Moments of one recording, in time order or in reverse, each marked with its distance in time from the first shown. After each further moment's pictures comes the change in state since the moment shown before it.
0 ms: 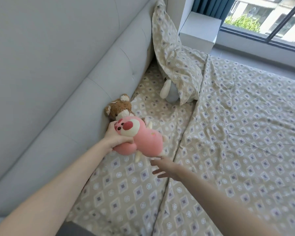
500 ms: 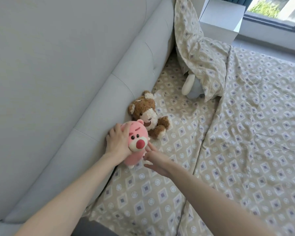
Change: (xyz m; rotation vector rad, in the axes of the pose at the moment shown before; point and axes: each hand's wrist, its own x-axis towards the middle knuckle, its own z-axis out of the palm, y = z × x) left_hand 0.030 -0.056 -0.062 0.997 0.235 0.387; right_hand 0.070 -0.061 0.101 0.307 -0.091 -0.118
